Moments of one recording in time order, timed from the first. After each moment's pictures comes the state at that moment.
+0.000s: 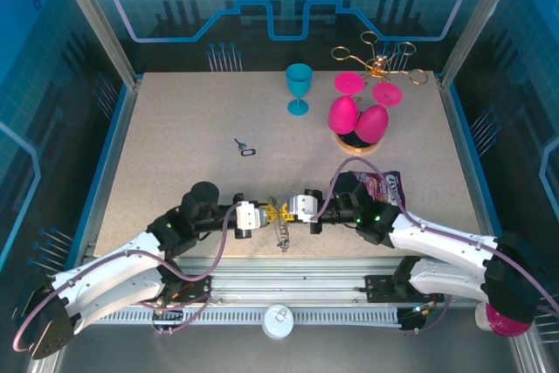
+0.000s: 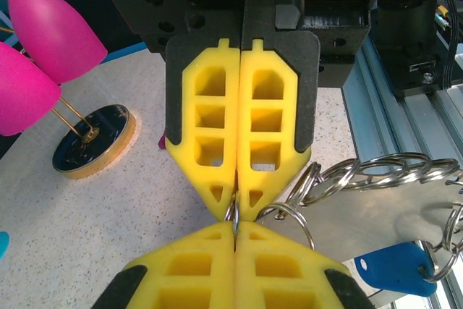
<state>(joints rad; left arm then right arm) -0.75 0.79 0.40 0.06 0.48 0.56 0.88 1.07 0.54 0.13 -0.47 -0.54</state>
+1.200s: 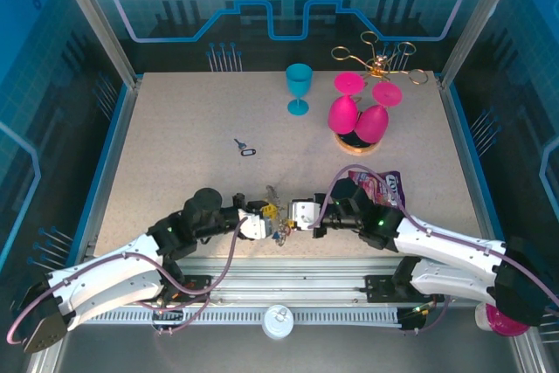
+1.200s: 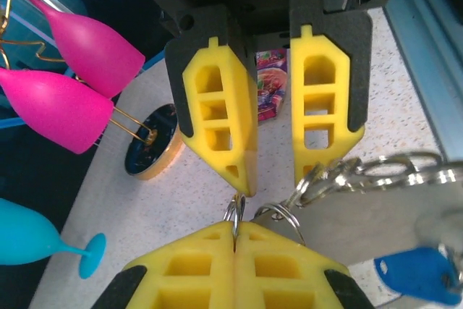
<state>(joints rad) -0.85 0.77 0.39 0.07 0.25 0.81 0.93 1.01 0.53 0.01 -0.28 -0.64</state>
